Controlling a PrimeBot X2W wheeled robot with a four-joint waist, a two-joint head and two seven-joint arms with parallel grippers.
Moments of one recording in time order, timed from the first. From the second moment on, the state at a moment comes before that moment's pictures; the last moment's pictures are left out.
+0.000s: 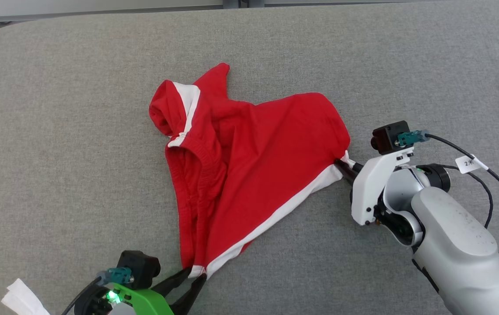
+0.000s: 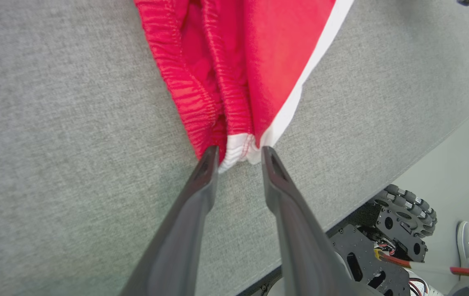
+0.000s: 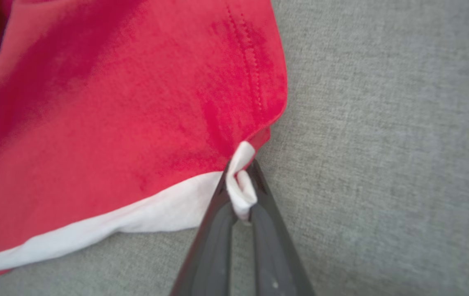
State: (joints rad) left arm 0.01 0.42 -0.50 -0.10 -0.63 -0.12 0.39; right arm -0.56 -0.25 0.49 0.50 0.60 0.13 0.32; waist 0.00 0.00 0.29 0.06
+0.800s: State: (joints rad) left arm 0.07 0.40 -0.39 -0.38 -0.83 -0.12 0.25; right arm -0.39 -0.36 0.26 0.14 0.86 0.13 0.27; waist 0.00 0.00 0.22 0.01
